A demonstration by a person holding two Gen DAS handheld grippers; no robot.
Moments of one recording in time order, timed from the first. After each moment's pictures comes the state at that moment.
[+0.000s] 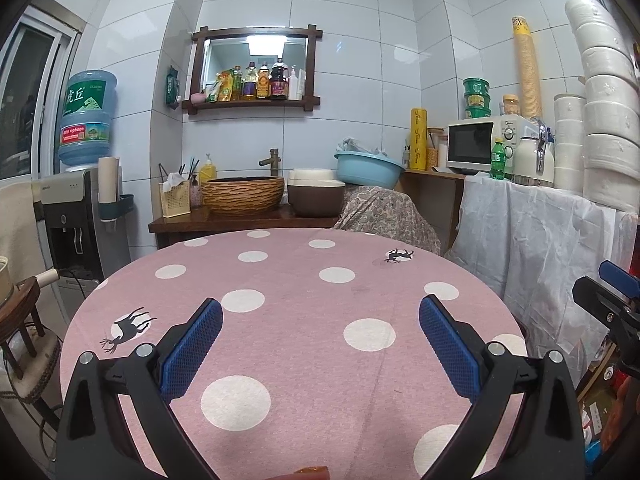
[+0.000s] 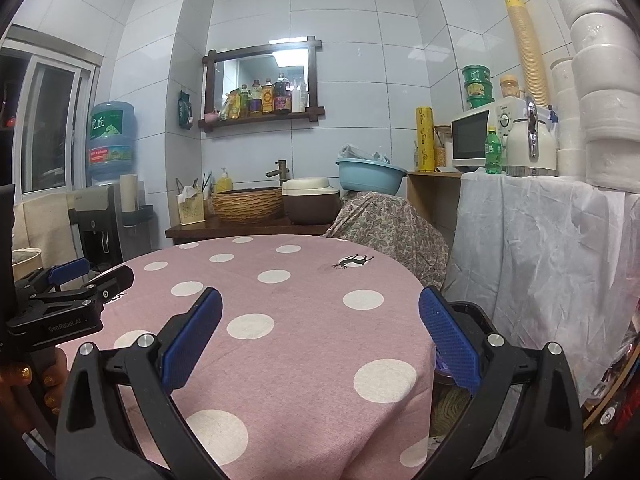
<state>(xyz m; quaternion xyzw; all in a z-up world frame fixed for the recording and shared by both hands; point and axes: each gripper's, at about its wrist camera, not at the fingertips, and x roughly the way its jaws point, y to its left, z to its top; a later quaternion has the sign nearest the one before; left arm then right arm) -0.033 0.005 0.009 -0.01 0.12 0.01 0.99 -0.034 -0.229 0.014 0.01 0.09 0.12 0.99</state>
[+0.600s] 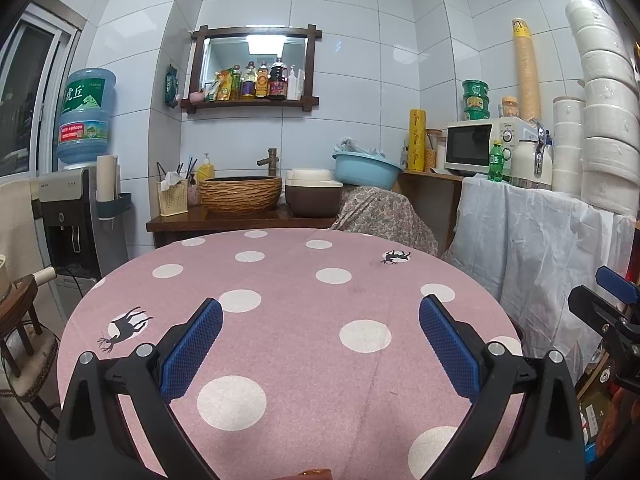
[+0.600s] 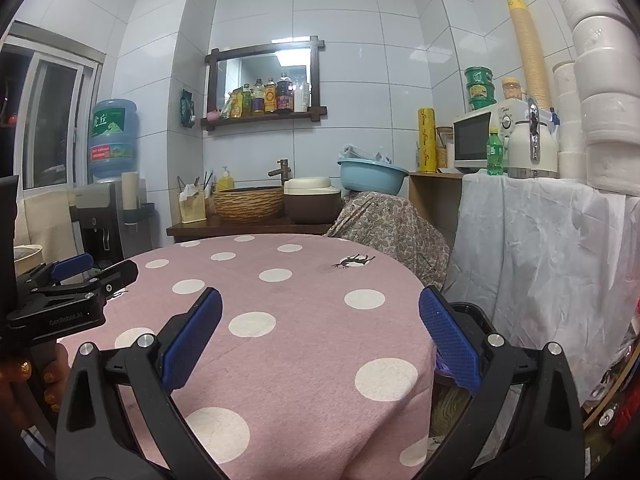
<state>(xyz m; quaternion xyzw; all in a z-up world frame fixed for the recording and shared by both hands) -0.034 0.006 0.010 -0.01 0.12 0.01 0.99 -0.037 -0.226 0.014 0.01 0.09 0.12 0.99</state>
